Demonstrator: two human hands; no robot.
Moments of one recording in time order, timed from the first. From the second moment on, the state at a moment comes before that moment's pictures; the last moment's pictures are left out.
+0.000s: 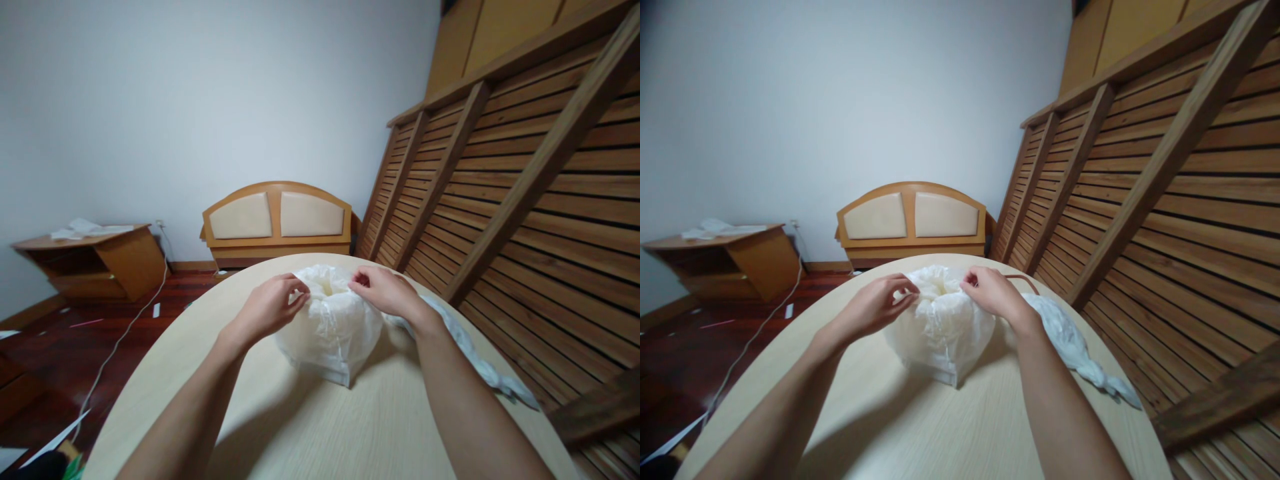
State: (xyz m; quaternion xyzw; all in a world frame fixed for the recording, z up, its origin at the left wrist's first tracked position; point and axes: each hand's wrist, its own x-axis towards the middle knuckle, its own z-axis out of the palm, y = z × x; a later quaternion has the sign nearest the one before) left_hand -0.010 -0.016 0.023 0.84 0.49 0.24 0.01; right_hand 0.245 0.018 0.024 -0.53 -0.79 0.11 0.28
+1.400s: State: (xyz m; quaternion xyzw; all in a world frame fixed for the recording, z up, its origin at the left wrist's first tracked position) left_hand -0.015 0.000 0.012 0.73 0.61 0.29 0.05; right_hand 0.247 0.010 0.032 -0.55 -0.78 0.09 0.30
